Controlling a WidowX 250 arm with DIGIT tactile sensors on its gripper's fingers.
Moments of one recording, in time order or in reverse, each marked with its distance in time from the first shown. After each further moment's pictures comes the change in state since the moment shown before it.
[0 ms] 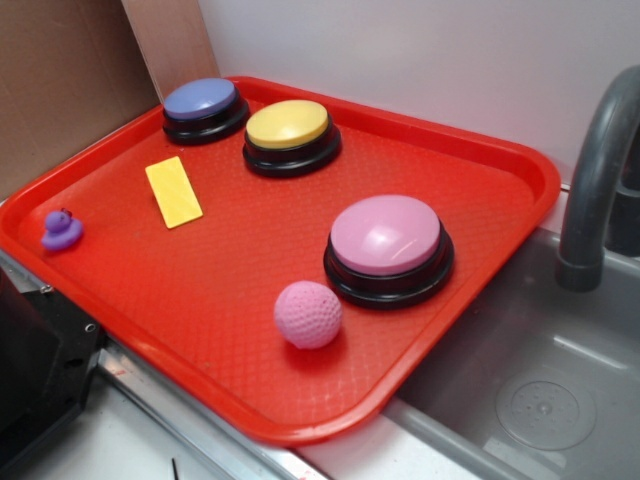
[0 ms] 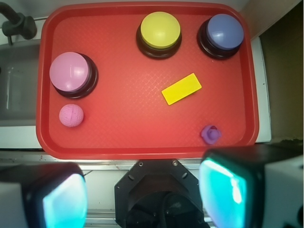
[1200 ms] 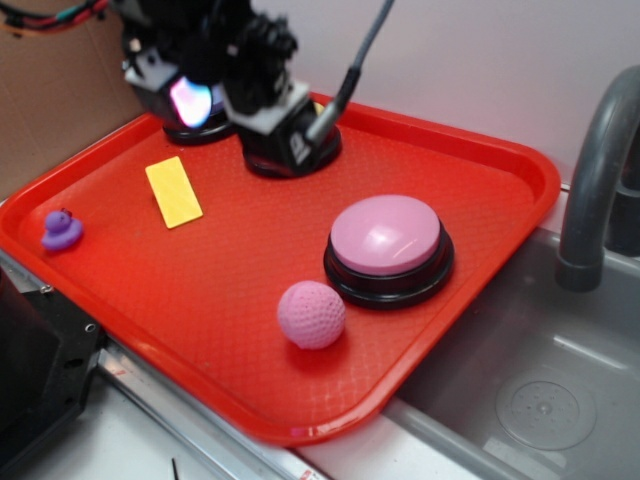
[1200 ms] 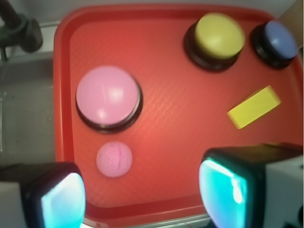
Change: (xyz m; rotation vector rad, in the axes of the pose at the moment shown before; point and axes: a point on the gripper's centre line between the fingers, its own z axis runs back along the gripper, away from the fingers) arm 0.026 -0.109 -0.102 0.028 -0.087 0.030
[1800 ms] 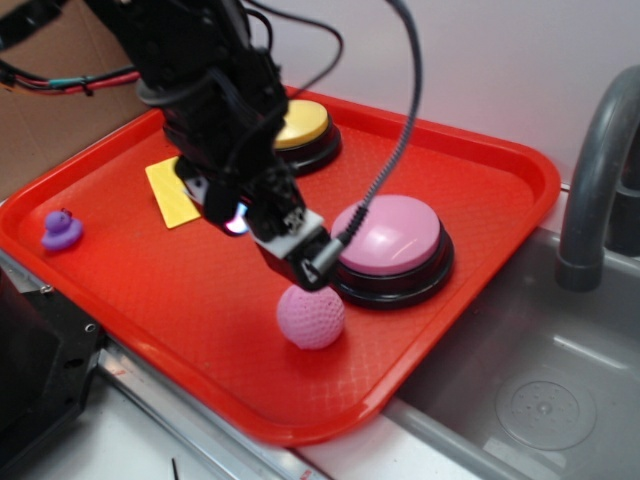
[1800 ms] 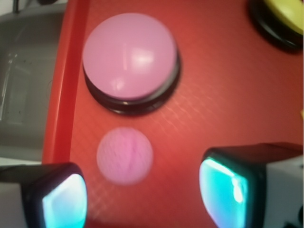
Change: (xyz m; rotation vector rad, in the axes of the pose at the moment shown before) arm -0.004 -0.009 -0.067 -0.139 0.005 -0.184
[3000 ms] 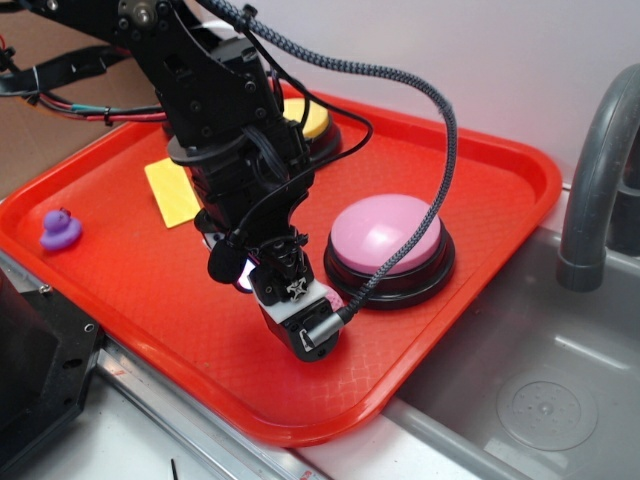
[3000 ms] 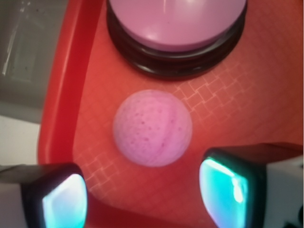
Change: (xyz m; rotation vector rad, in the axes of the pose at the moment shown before) arm -0.021 -0.017 -0.011 -0.046 0.138 -0.089
